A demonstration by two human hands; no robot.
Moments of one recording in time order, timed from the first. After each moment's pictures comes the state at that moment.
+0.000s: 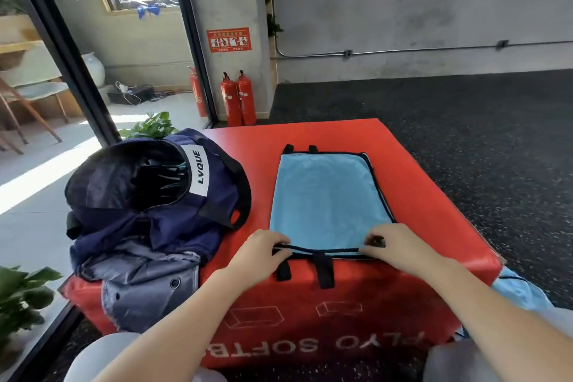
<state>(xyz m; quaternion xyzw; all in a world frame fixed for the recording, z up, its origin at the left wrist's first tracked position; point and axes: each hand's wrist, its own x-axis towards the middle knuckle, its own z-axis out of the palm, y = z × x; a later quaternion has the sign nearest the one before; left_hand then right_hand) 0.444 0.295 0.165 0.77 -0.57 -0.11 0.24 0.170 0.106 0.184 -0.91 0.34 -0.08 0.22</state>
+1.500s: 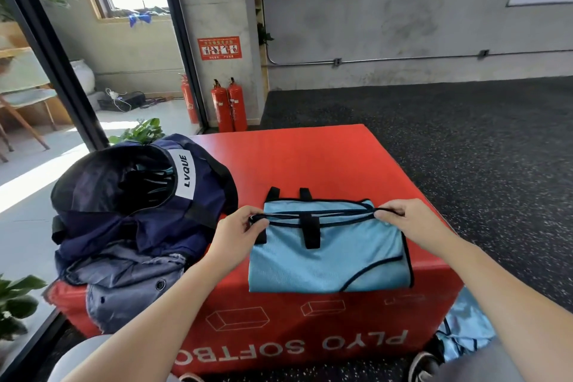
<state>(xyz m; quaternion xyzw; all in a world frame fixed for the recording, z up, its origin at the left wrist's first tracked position) 0.431 0.301 0.208 0.74 -0.46 -0.14 0.48 0.120 0.079 0.226 -0.84 0.35 -0.24 0.34</state>
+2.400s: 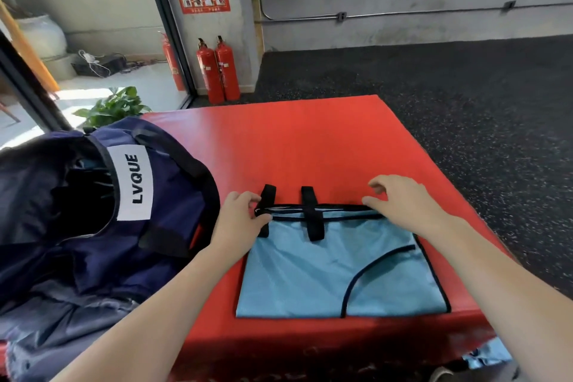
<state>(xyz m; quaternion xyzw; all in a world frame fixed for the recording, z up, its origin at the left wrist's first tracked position) 0.492 0.179 0.166 0.83 -0.44 -0.08 0.33 0.225 -0.014 0.204 -0.88 0.44 -0.09 0.14</state>
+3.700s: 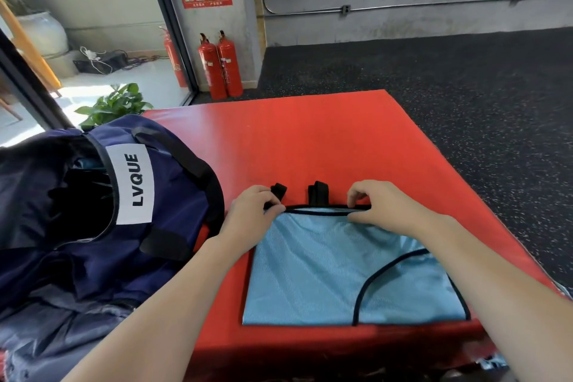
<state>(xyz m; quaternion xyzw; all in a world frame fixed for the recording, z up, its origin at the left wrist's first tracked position) 0.514 0.153 0.152 0.78 -0.55 -0.07 0.29 0.259 -0.010 0.189 -0.91 0.32 -0.06 0.25</state>
